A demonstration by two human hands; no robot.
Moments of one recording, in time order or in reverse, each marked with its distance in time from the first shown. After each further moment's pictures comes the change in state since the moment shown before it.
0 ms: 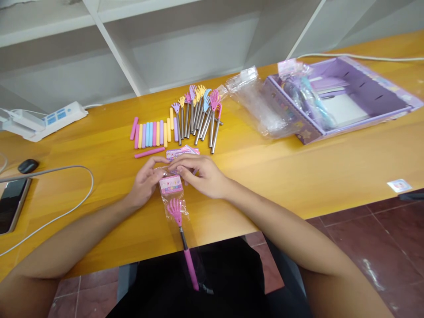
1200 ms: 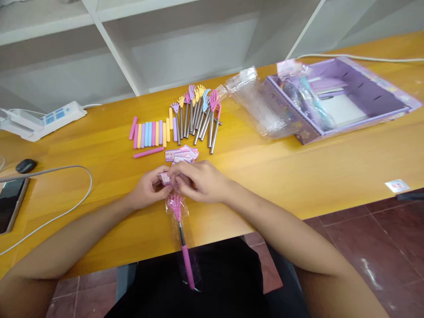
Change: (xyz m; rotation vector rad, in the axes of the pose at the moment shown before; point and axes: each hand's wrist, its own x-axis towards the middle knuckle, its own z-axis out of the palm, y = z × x) left_hand 0.003 0.000 -0.001 0.284 -0.206 0.057; right_hand -0.011 -0.001 0.001 -0.281 -0.054 -0.196
